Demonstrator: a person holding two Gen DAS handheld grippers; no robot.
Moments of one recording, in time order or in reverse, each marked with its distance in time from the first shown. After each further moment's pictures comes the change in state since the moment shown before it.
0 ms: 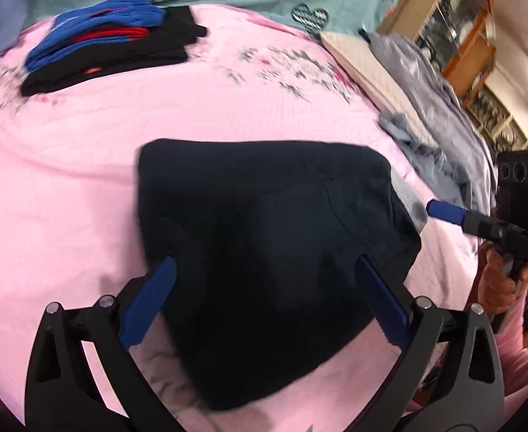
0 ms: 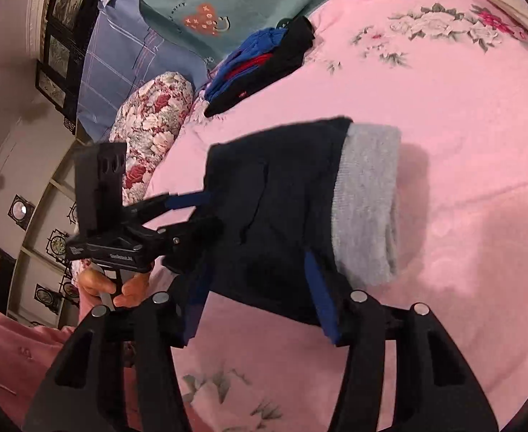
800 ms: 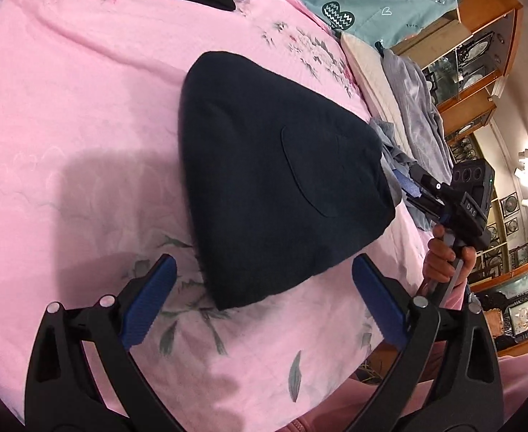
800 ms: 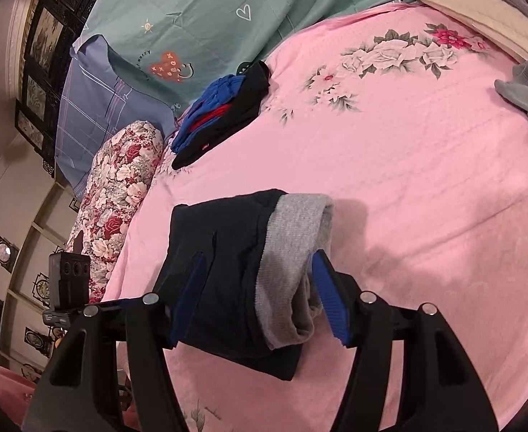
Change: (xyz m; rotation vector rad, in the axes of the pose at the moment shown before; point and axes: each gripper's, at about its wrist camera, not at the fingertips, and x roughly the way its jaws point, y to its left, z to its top) left arm -0.016 0.043 -0.048 -0.251 0.109 -0.208; right arm -0.013 -0.031 0.021 0.091 -0.138 -0.103
